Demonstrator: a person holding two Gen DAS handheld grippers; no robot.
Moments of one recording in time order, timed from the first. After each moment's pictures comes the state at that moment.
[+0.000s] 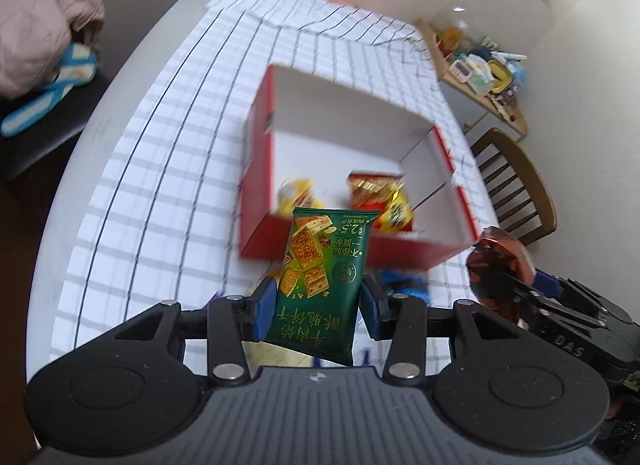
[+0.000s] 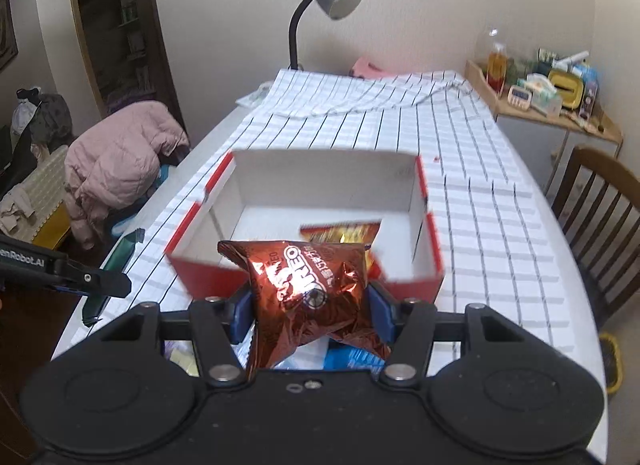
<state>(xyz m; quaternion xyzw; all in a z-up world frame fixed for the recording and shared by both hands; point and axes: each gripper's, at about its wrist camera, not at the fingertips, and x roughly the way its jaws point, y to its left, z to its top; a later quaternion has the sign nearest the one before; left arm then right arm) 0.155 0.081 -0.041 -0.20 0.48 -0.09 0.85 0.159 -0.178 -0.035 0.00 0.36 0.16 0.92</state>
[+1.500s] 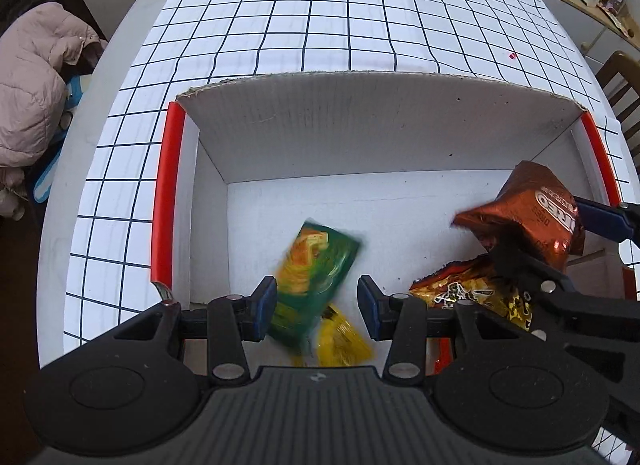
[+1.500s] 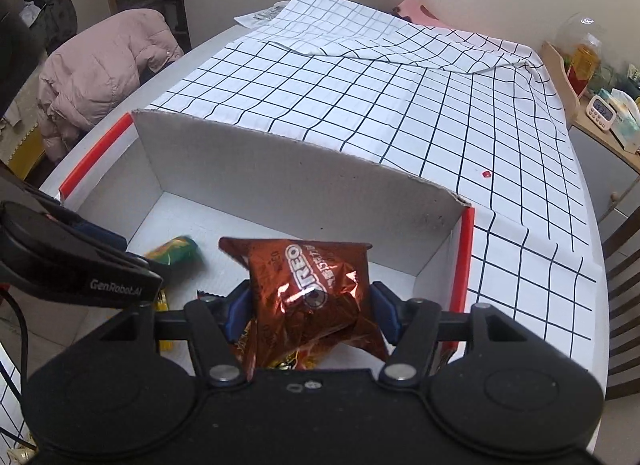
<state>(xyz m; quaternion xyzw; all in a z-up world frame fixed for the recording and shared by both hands) 0.372 -0.012 -0.124 -0.02 0.60 0.02 0.80 0.365 -0.151 -0.112 -0.11 0.45 0.21 0.86</state>
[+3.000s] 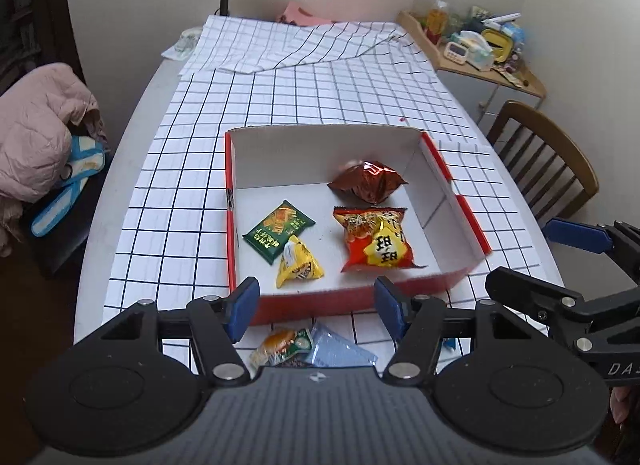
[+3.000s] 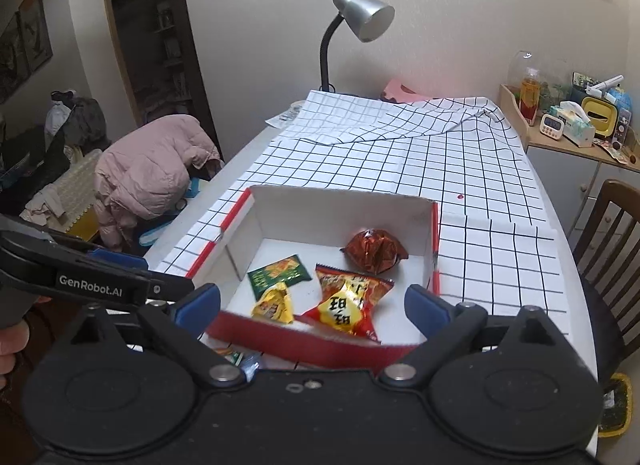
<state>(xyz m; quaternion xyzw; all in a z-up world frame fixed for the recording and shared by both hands) 0.178 0.005 -0.002 -0.05 0.46 -0.06 0.89 0.181 -0.197 -0.006 0.00 0.35 0.22 0.91</state>
